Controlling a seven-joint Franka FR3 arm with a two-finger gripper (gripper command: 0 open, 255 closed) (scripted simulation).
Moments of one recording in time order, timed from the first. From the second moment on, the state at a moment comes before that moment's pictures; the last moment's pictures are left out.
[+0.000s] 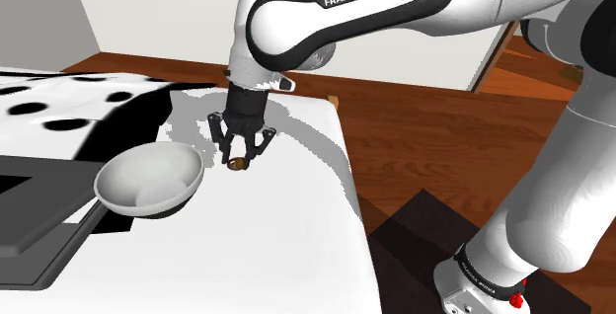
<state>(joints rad) 0.09 0.16 0.52 -1.89 0.27 2.08 1.33</state>
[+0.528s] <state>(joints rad) 0.09 0.13 0.52 -1.81 0.27 1.98 1.35</state>
